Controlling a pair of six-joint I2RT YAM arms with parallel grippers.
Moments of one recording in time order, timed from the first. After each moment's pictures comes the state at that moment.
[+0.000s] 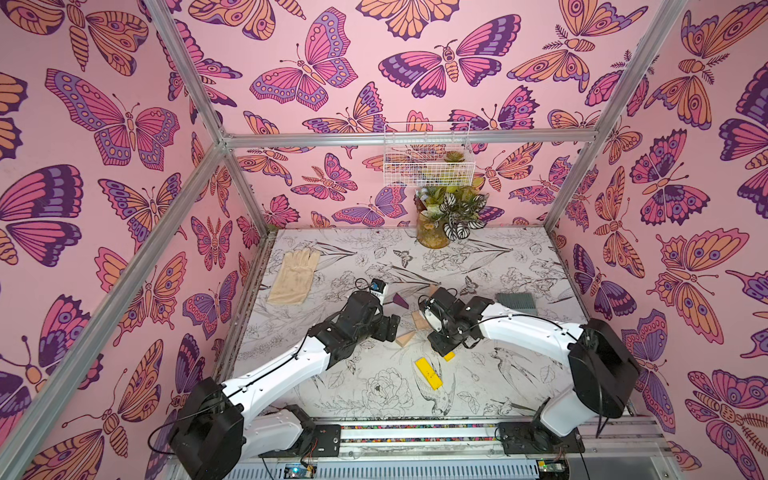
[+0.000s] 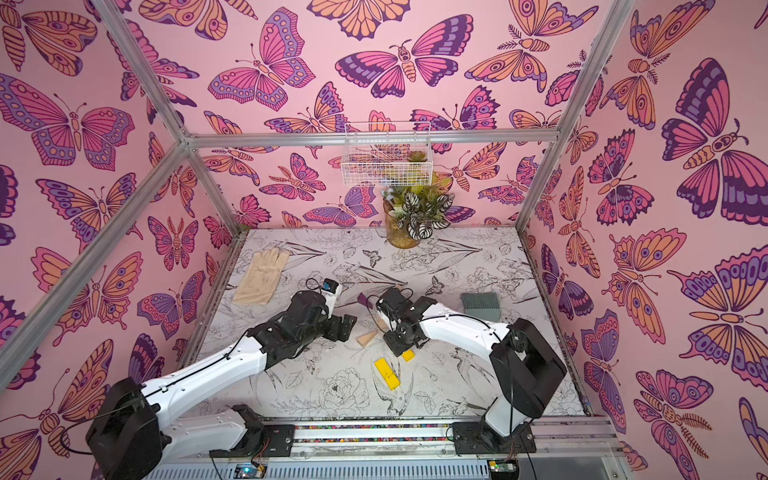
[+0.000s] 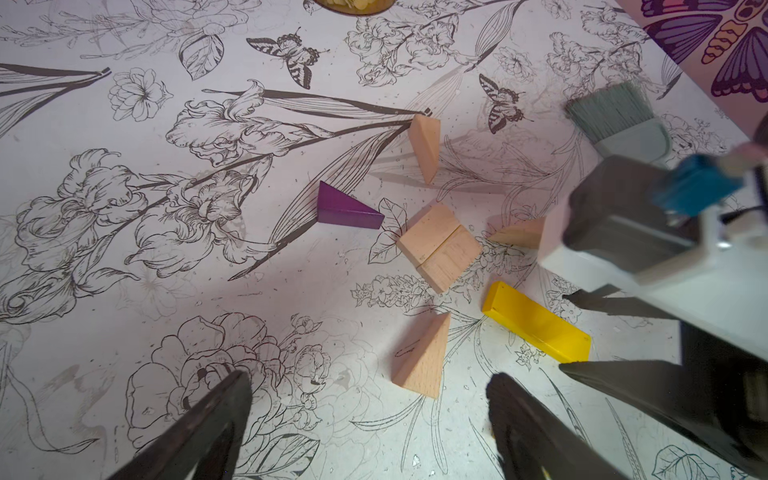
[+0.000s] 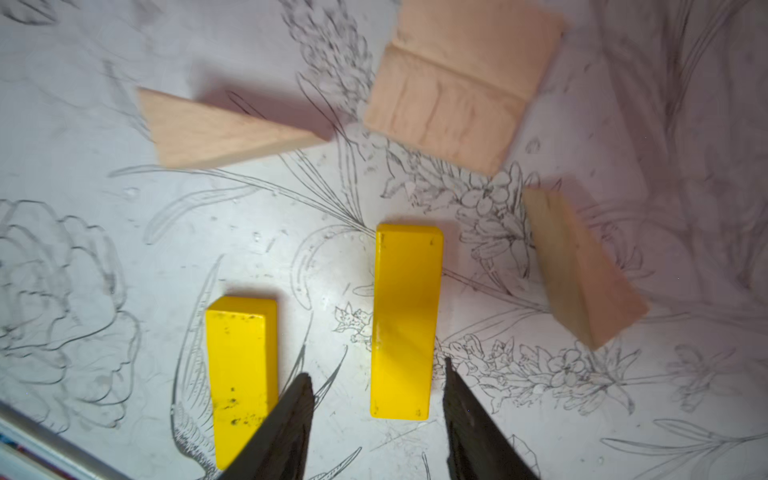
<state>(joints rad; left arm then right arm) -0.69 1.20 0.73 -0.23 -0.07 -0.28 0.80 1.63 1.03 -0.72 0.03 0.22</state>
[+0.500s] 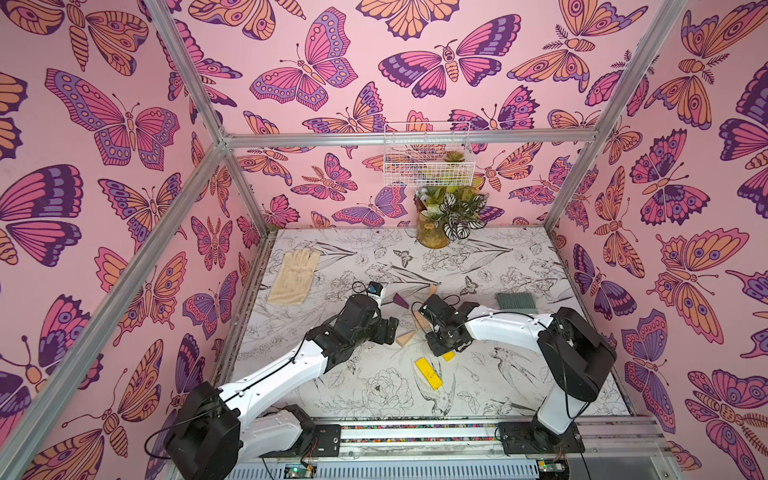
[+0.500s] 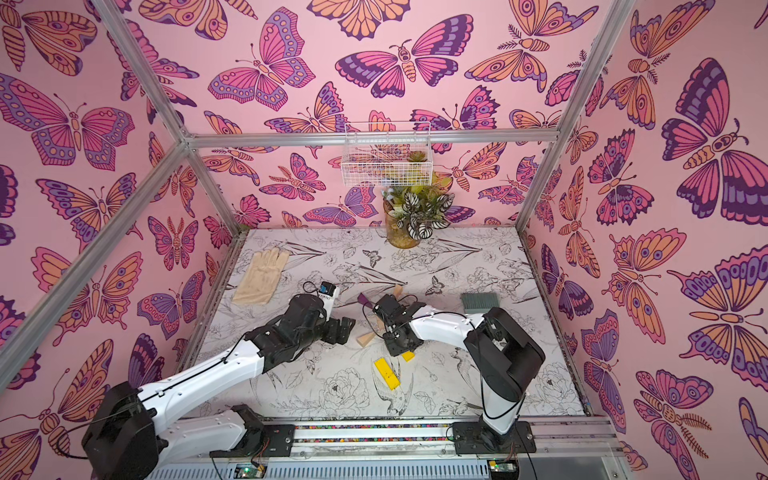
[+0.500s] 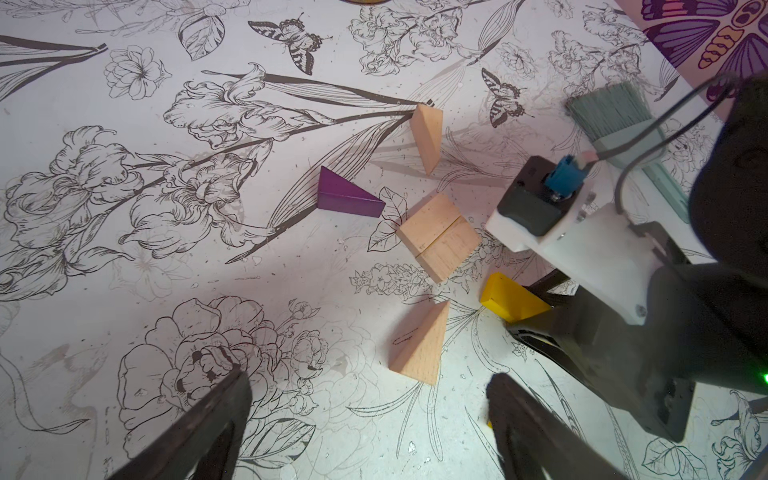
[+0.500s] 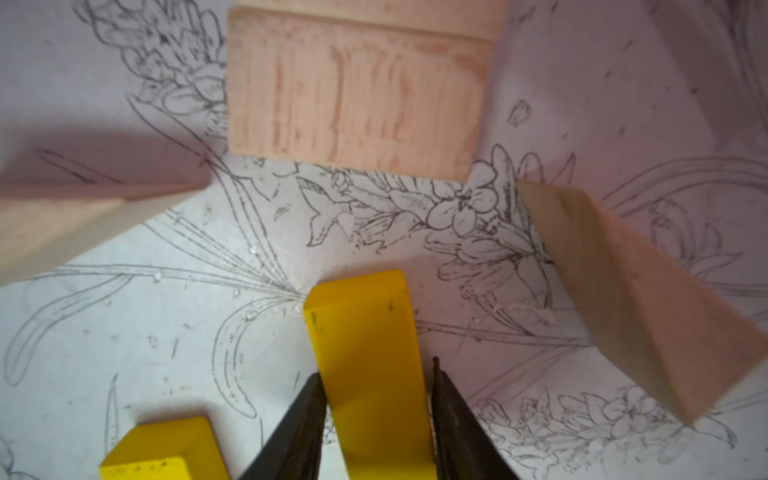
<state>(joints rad) -0.69 1.17 0.70 -0.23 -0.07 -0.30 0.81 1.74 1.01 -0.62 0.09 0.39</state>
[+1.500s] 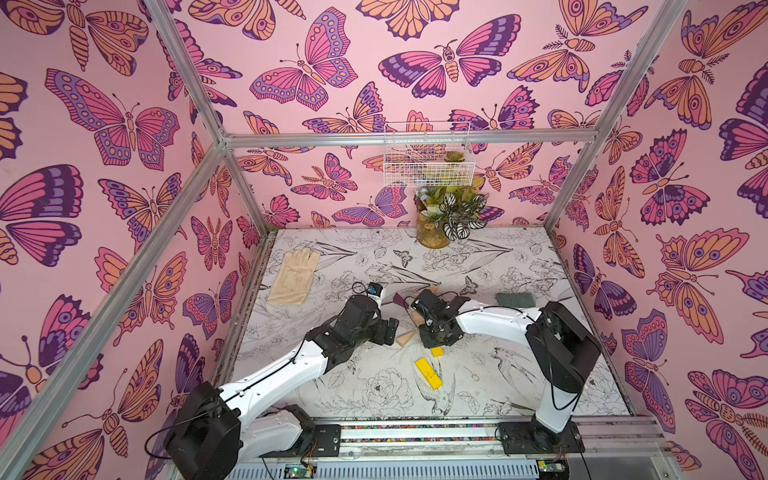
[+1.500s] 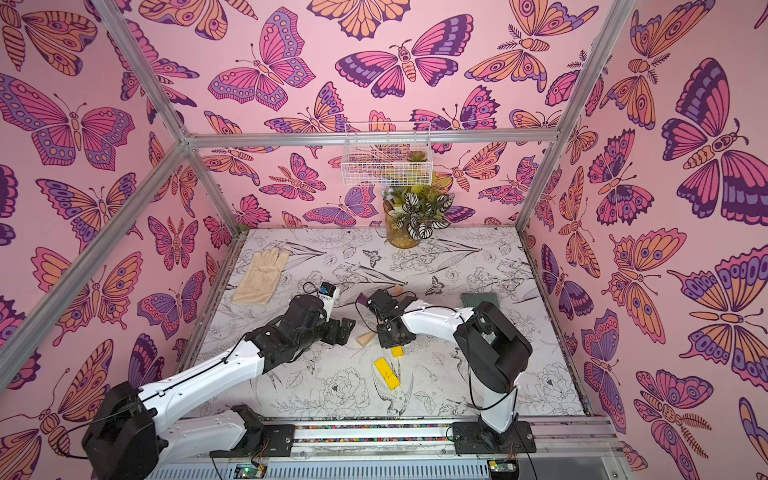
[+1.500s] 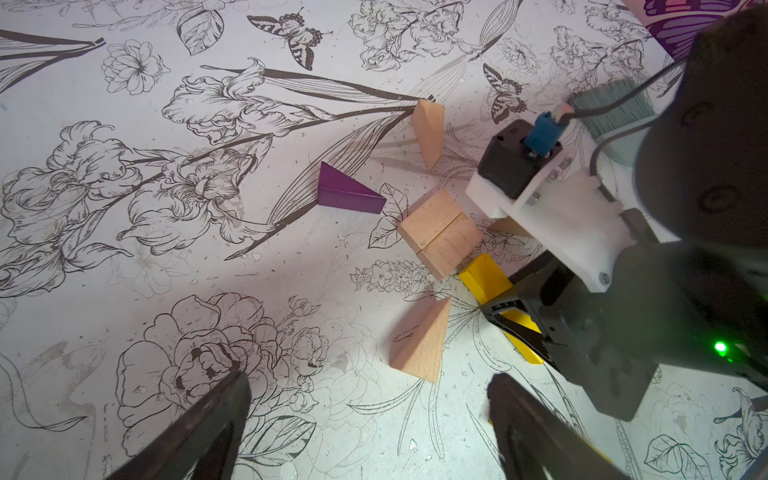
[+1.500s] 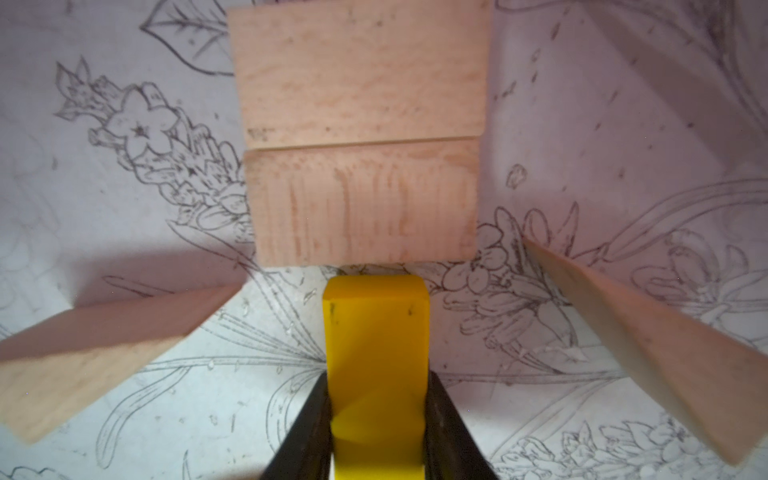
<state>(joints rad) -0.69 1.17 0.69 -0.23 -0.07 -0.31 0.81 1.83 1.12 -0.64 0.09 0.57</state>
